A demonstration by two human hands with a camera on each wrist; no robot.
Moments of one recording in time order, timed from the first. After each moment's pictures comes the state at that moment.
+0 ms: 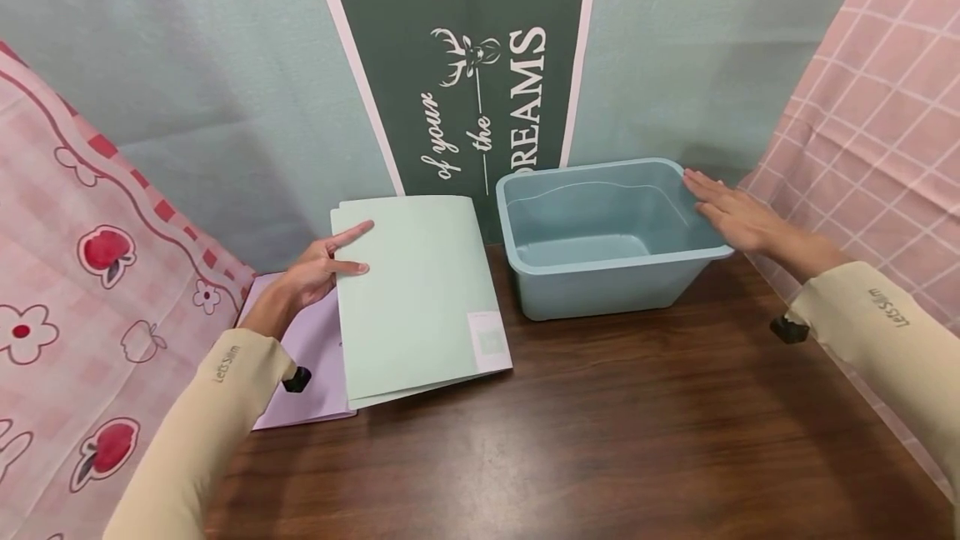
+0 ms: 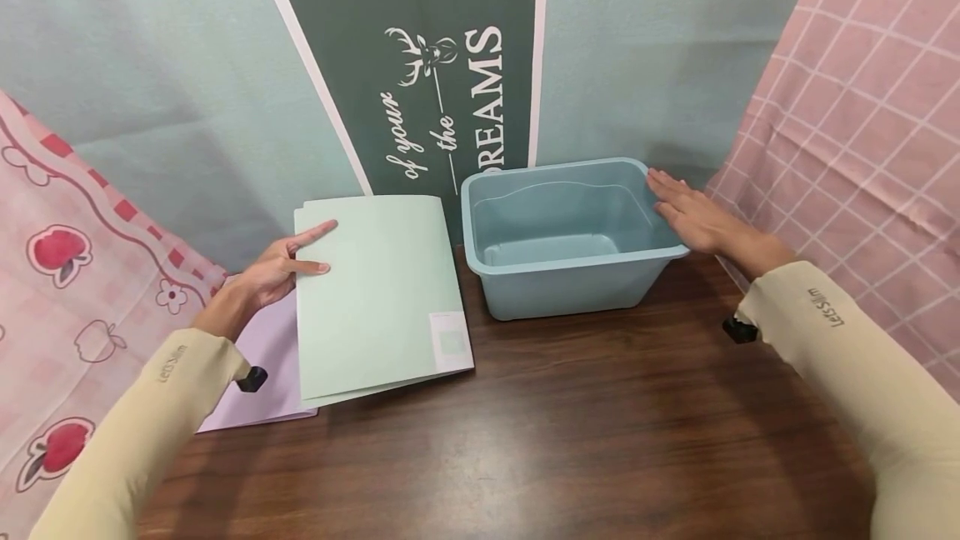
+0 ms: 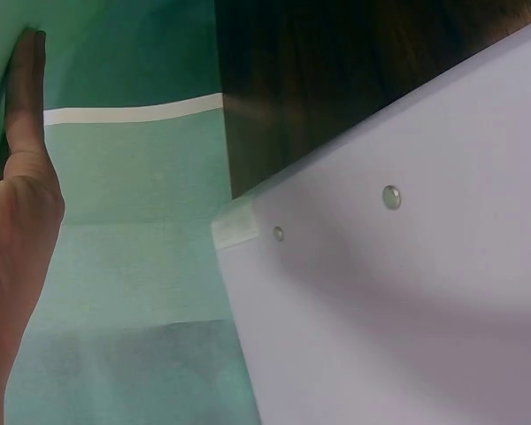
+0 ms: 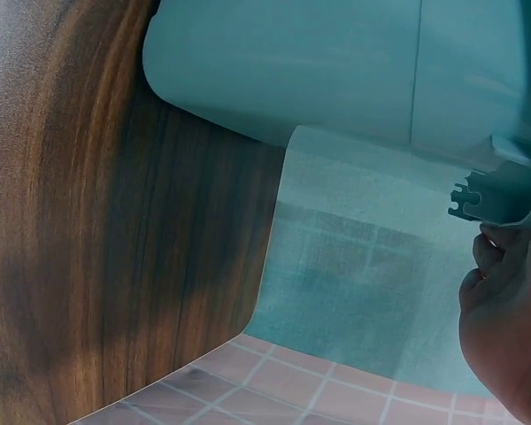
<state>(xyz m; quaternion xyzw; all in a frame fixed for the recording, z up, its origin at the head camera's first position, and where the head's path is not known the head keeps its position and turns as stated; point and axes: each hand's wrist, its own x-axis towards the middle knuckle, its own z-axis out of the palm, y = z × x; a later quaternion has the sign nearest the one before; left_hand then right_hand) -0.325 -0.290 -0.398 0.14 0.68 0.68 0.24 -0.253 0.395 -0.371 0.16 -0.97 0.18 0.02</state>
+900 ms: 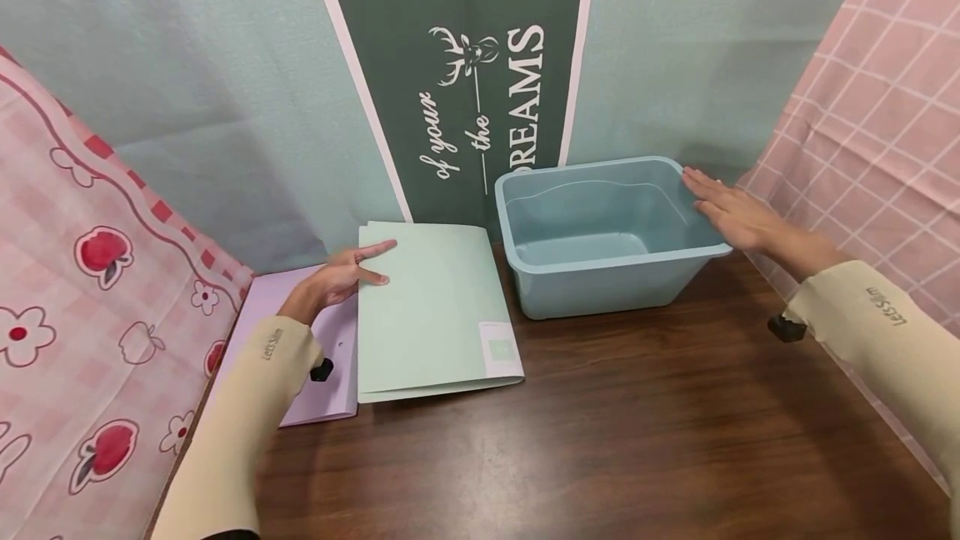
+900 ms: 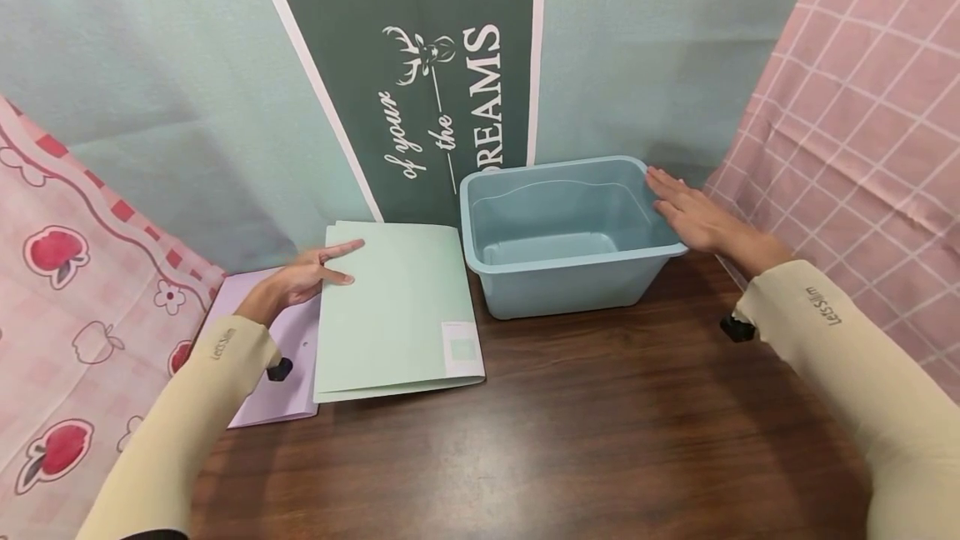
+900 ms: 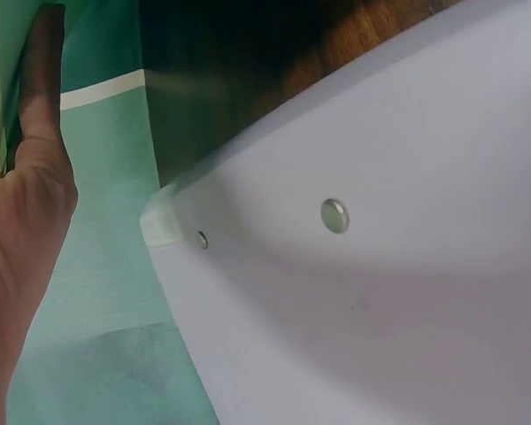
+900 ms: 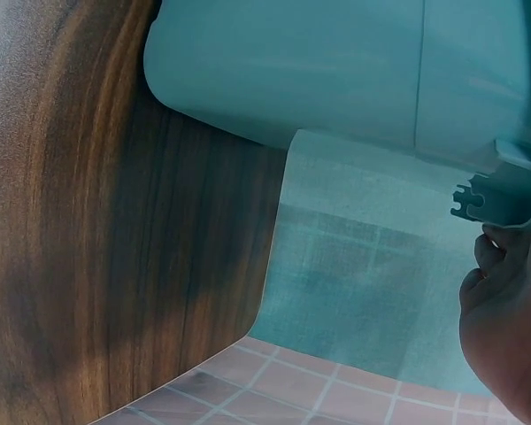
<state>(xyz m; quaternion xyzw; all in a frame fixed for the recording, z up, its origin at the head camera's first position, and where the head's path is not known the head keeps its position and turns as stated) -0.352 -0.268 -0.437 0.10 0.75 0.60 0.28 -0.252 0.394 -0.372 0.14 -0.97 0.18 0.01</state>
